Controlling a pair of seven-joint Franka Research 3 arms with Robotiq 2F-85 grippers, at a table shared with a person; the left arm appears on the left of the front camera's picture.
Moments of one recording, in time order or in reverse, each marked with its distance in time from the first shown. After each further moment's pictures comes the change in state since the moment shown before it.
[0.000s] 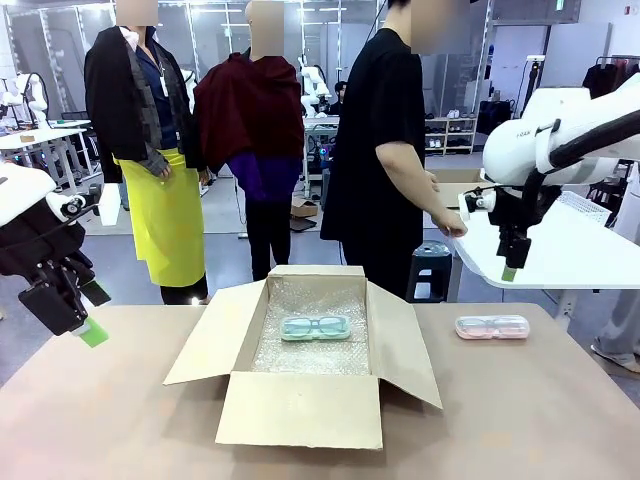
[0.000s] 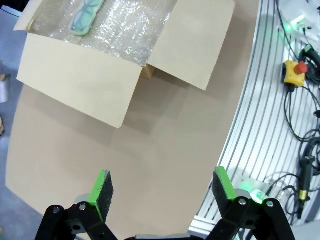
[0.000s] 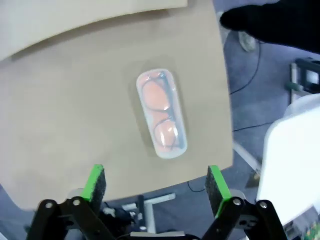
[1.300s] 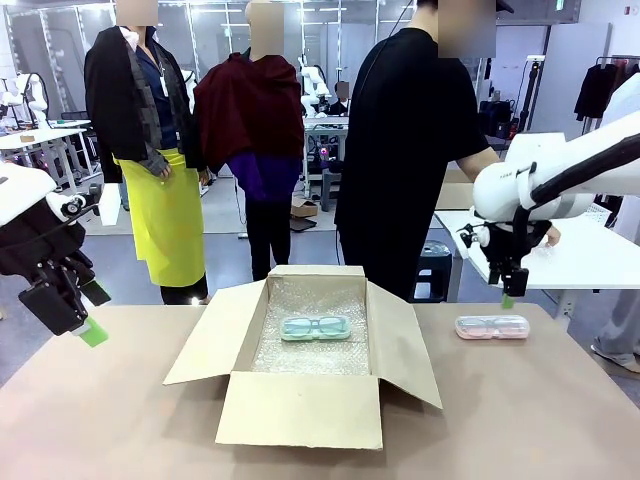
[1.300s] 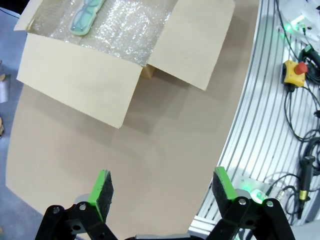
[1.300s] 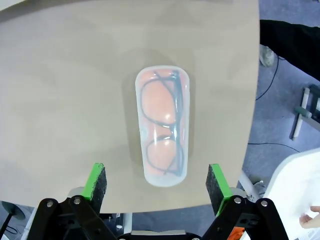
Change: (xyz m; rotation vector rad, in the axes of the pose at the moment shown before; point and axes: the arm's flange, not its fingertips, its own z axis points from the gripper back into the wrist) left arm 0.000 0.000 0.000 0.000 0.000 0.000; right arm -0.002 -0.017 -0.086 0.041 0.024 0.173
